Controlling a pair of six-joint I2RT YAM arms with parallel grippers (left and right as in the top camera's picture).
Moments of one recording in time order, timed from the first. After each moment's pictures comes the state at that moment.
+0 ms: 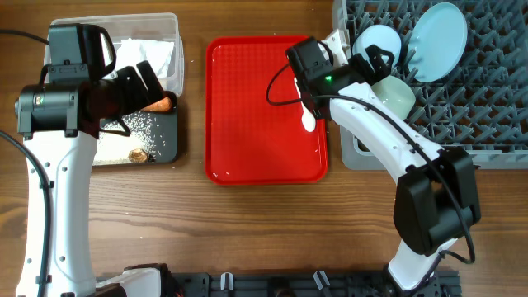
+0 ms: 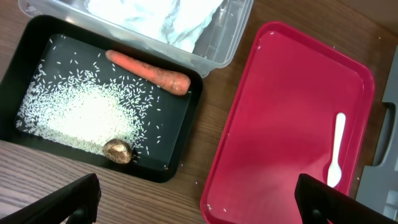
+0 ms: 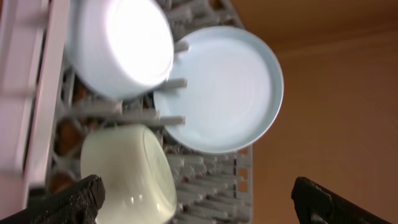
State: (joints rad) left arm 0.04 1.43 1.58 -1.17 0.02 -0.38; right arm 0.47 1.90 1.48 -0.72 1.13 -0.16
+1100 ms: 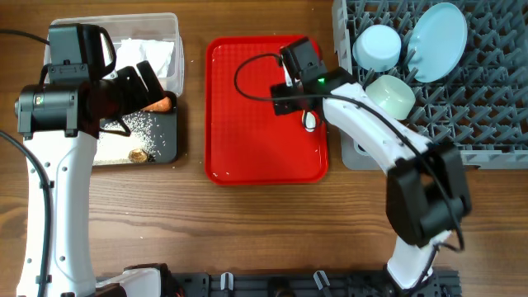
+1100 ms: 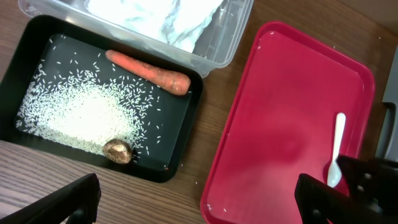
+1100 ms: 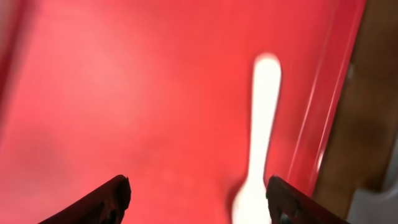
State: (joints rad) left arm 0.04 1.43 1.58 -1.17 0.02 -0.38; right arm 0.48 1.96 1.48 -0.62 0.05 0.20
